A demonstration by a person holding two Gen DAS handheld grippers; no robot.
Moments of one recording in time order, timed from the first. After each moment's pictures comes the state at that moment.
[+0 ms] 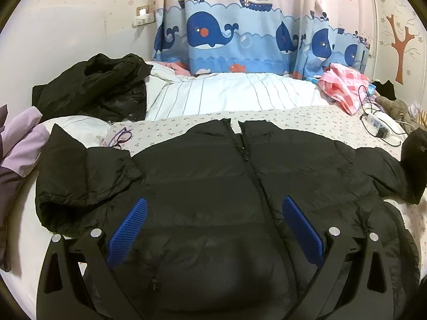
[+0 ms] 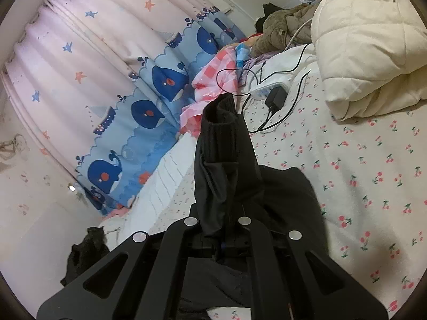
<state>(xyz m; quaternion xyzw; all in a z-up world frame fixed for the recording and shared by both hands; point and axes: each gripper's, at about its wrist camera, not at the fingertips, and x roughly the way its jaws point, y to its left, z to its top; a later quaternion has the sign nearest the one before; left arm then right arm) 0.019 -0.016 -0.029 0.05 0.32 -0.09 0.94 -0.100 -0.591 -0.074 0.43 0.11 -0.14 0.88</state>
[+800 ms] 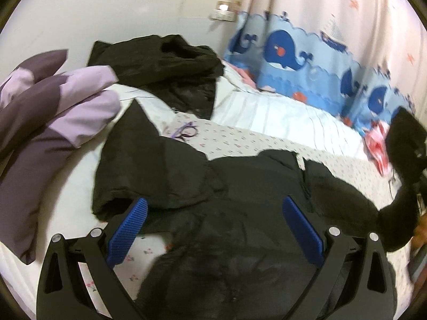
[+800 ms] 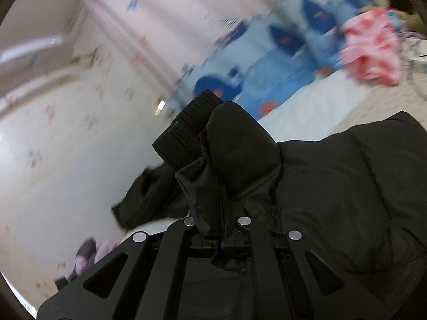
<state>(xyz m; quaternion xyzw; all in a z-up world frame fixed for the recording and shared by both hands) 0.038 0.118 -0.002 -0.10 0.32 0.02 0.94 0.088 -0.257 0.016 0.31 0.19 0.16 0.92</state>
